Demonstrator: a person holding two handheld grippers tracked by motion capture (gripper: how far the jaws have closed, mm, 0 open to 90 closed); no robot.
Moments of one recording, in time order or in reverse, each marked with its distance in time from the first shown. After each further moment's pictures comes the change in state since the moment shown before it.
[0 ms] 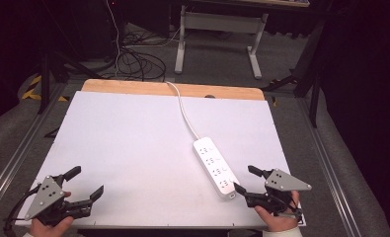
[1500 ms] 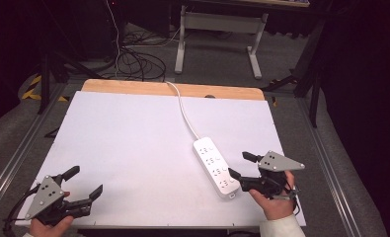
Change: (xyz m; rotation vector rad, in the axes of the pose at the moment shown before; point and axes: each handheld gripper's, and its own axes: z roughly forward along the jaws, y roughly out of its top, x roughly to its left) left arm 0.001 0.000 -0.001 0.007 0.027 0.004; right arm -0.011 0.043 0.018 0.031 0.015 -0.004
